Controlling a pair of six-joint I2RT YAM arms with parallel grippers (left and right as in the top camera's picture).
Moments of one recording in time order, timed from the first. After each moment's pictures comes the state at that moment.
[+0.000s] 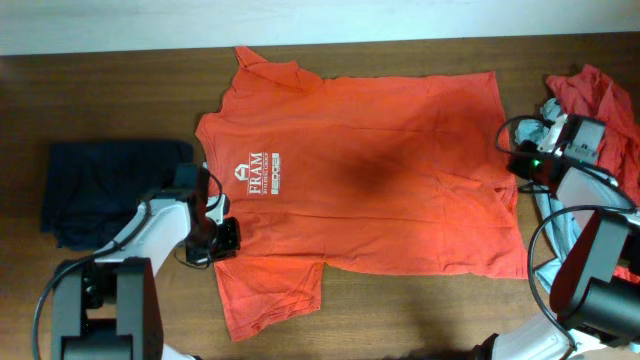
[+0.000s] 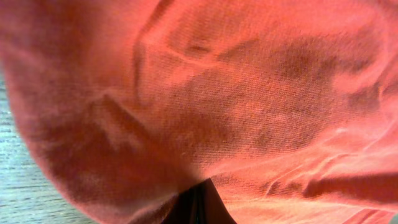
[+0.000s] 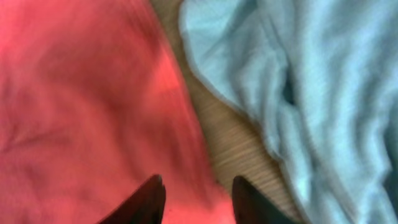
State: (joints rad) left arm -0.03 1.71 0.88 -0.78 0.23 -0.18; right arm -0.43 1.83 1.08 -0.25 -0.21 0.17
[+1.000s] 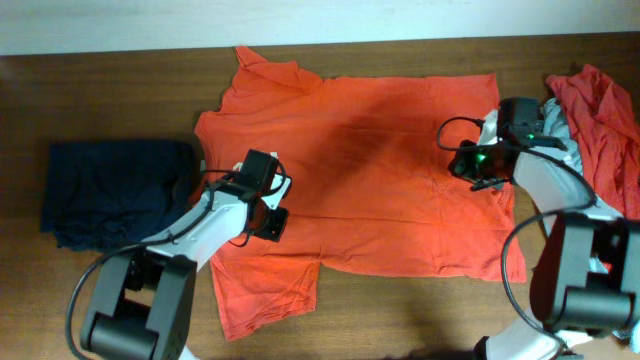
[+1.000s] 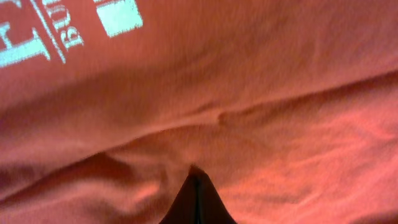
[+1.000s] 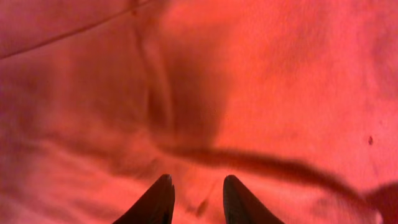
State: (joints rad) left arm -0.36 1.78 0.98 -0.57 0.06 0.03; right arm -0.16 1.83 1.17 -0.57 -0.26 0.24
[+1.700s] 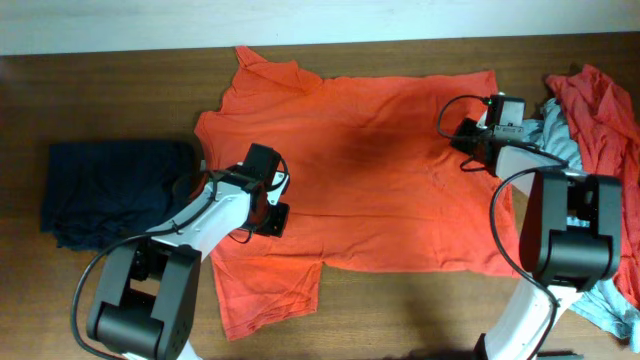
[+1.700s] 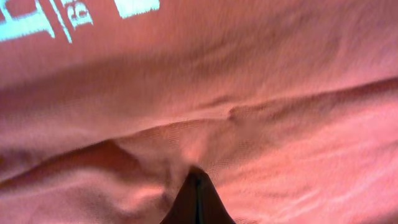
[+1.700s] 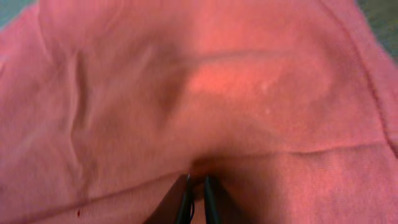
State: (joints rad) left arm -0.36 1.82 1.03 -0.67 0.07 -0.06; right arm -0.16 2.07 1.18 0.02 -0.08 0.37
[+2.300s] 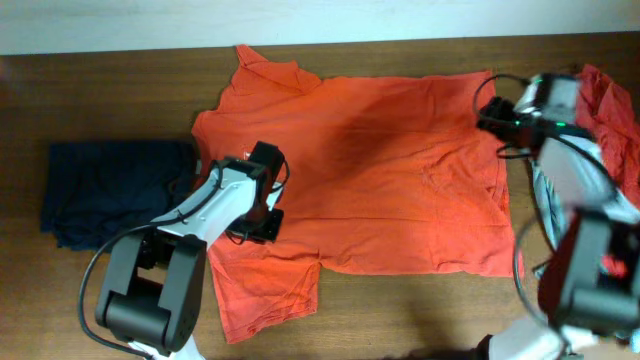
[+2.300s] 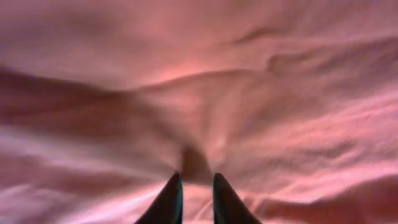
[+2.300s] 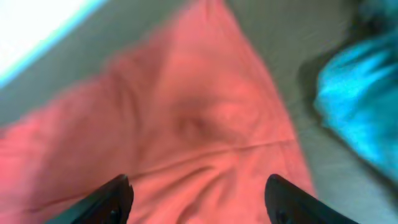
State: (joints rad) left arm -0.37 1.87 1.18 -0.97 -0.04 -0.07; right arm -0.27 1.81 1.30 -0.36 -0.22 0.32
